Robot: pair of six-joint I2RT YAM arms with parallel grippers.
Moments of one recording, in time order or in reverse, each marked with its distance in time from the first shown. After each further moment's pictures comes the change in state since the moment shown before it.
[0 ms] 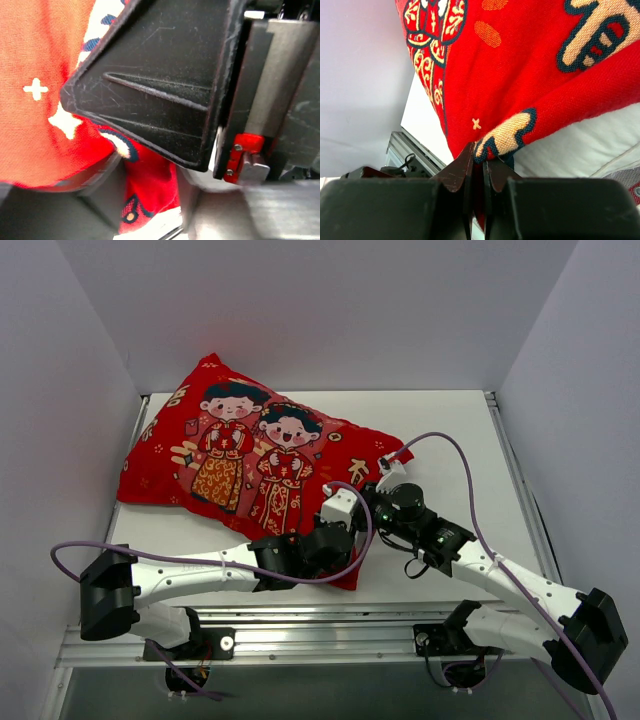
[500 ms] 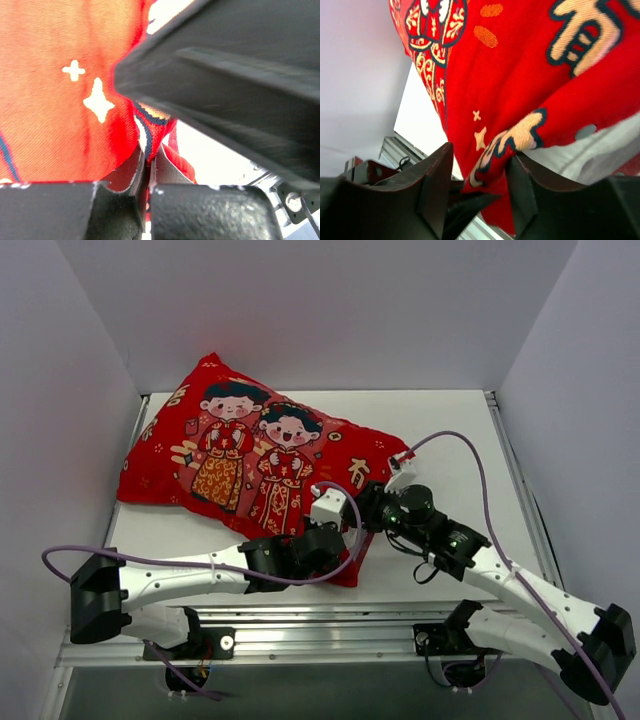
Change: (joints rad) left arm -0.002 -0.044 -0.032 -0.037 -0.050 -0.041; right arm 0.015 -0.060 0.034 -0.109 0.072 -0.015
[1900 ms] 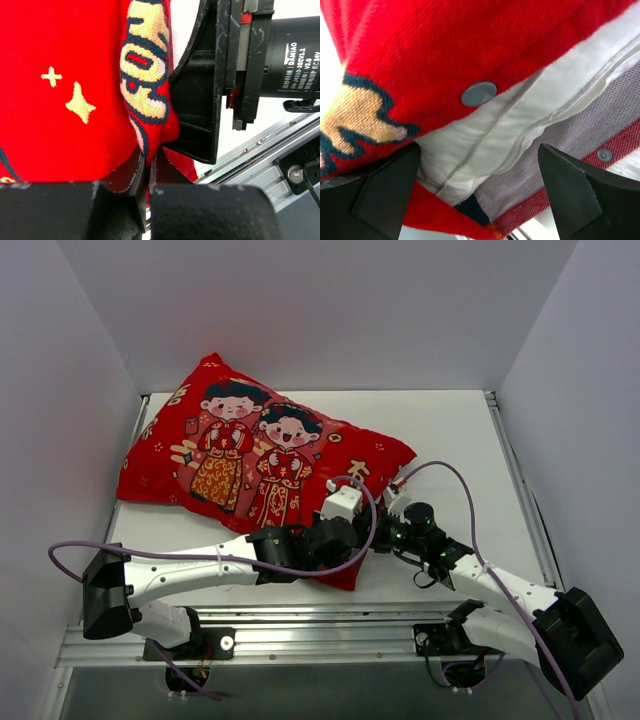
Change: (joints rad) left arm -0.001 0.054 0.179 -0.254 0.079 0.013; right arm -0.178 0.060 -0.346 0.329 -0.342 0.054
